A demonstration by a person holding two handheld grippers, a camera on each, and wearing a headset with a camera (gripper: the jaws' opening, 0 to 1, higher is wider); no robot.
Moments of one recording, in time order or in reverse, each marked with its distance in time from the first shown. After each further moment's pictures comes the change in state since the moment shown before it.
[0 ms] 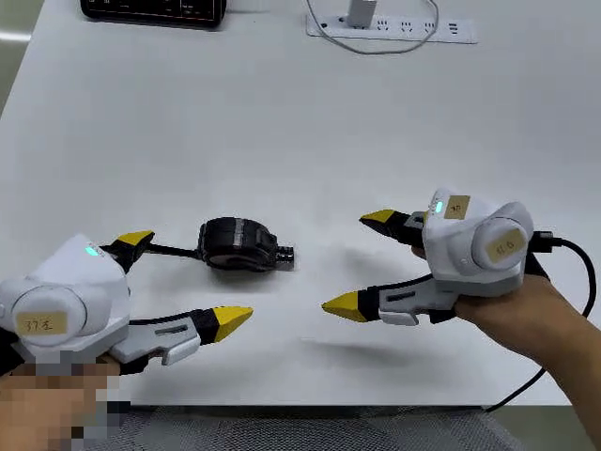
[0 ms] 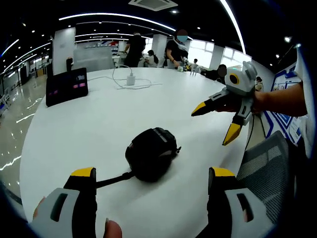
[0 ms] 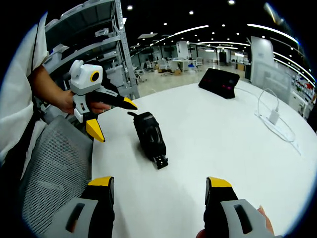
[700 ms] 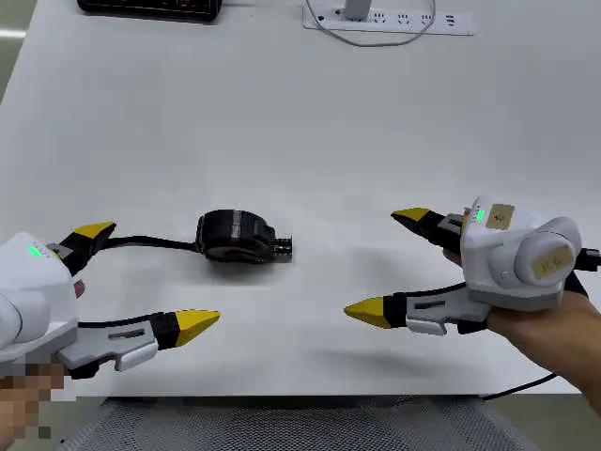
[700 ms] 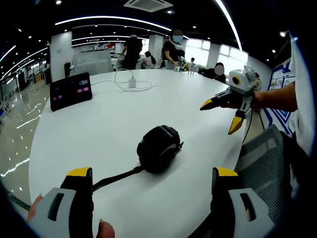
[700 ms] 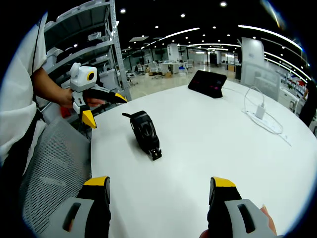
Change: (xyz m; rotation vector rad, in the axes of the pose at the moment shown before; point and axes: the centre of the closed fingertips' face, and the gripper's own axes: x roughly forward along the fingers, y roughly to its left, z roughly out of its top) left arm -0.029 0.011 0.001 0.038 -0.017 -0.015; right arm -0.032 -0.004 -0.013 0.032 -0.032 -0.078
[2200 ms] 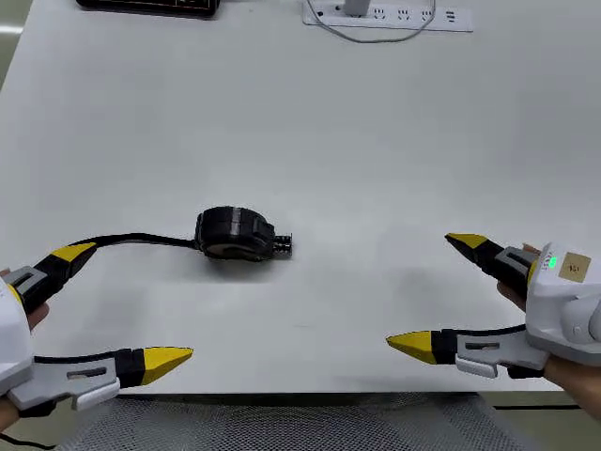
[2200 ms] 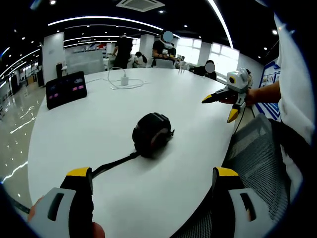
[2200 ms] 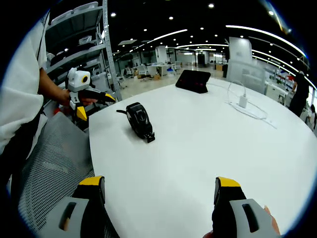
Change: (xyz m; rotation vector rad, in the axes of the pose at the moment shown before) left arm -0.022 -0.004 -0.024 0.043 0.012 -0.065; right arm -0.036 -0.002 -0.043 0.056 -0.019 -0.086
